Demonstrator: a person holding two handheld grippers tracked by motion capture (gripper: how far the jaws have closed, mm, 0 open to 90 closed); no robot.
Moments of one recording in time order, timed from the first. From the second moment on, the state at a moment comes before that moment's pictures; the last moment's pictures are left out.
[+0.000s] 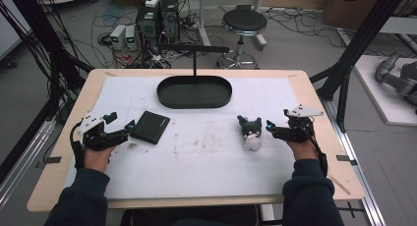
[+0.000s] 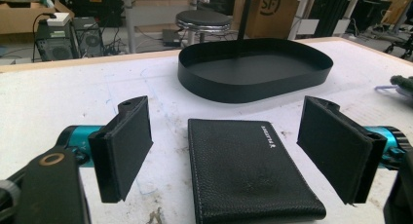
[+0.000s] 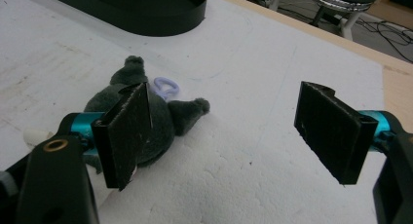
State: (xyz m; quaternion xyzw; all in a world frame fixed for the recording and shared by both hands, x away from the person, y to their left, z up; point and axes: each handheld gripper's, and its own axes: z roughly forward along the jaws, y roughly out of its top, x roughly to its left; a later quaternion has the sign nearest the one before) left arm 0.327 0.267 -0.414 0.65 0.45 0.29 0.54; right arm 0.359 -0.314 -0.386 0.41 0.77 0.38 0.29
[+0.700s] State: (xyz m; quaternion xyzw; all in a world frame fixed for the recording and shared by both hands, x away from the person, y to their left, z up) left arm 0.339 0.259 -0.414 0.65 0.47 0.26 0.54; right arm 0.357 -0.317 -0.387 0.41 0.78 0.39 0.28
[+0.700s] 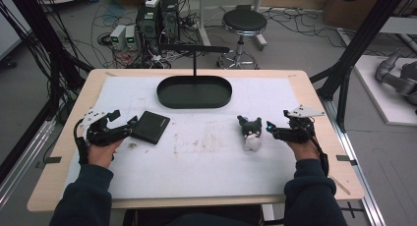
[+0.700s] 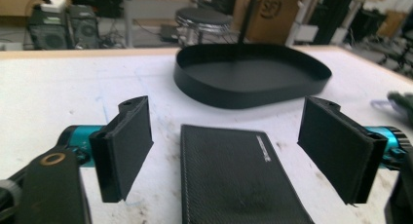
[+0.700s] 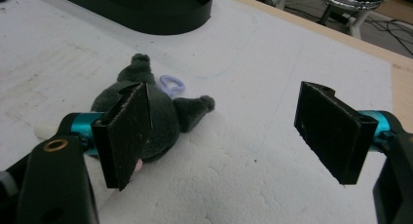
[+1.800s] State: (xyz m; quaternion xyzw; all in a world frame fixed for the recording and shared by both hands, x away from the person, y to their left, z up) left arm 0.367 0.258 -0.443 0.72 0.51 0.15 0.46; right arm 0.360 -0.313 -0.394 0.40 0.79 0.37 0.27
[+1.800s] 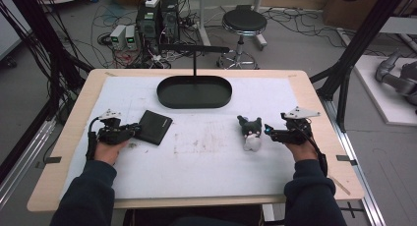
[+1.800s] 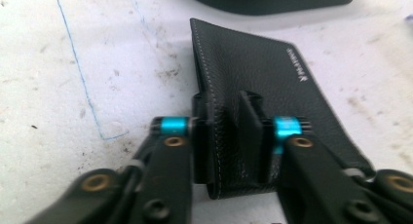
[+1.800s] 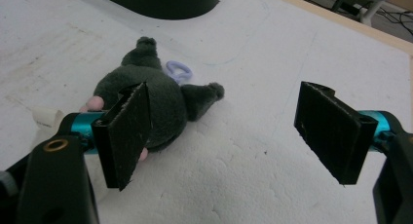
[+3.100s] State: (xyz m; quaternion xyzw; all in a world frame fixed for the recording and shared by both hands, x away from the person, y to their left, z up) left arm 0.349 0.202 -0.388 0.76 0.36 0.22 0.49; right arm 0.360 -0.318 -0.395 0.41 0.79 0.37 0.26
